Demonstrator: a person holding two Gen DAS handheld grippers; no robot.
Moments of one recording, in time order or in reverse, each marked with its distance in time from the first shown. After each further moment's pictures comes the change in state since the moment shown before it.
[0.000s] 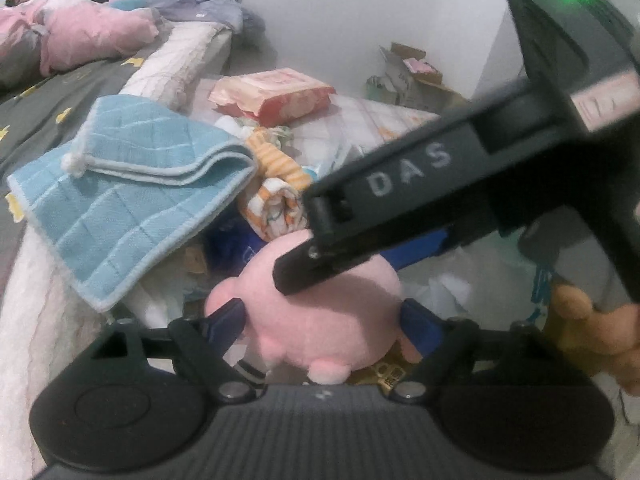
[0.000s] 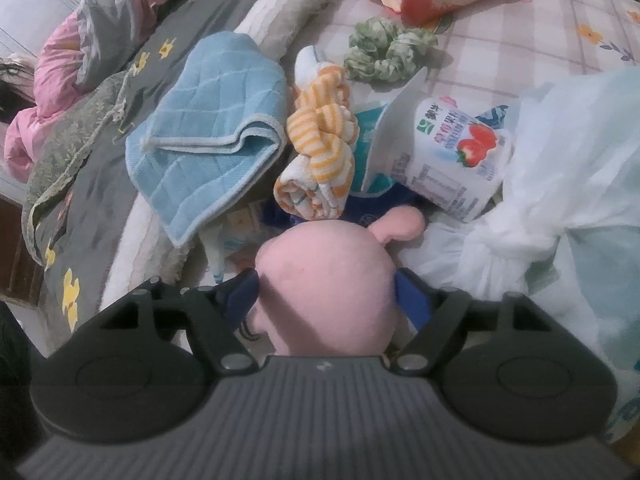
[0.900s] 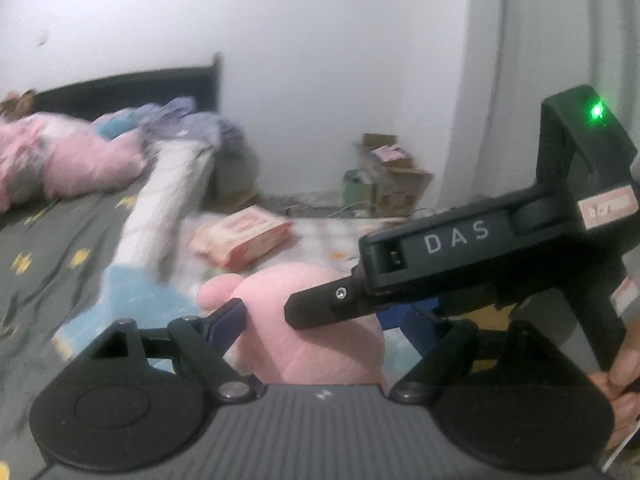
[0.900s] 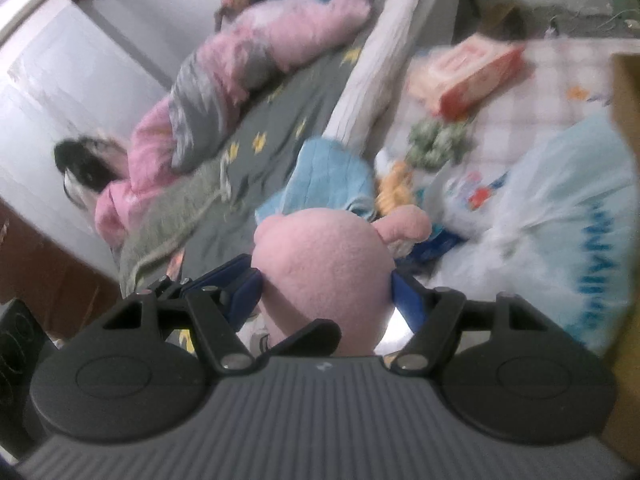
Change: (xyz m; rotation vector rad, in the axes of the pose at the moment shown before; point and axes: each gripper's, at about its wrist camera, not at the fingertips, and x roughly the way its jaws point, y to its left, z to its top) left arm -0.102 -0.093 0.058 0.140 -0.281 0.006; right arm -0.149 -0.010 -0.039 0.056 -0.305 0.223
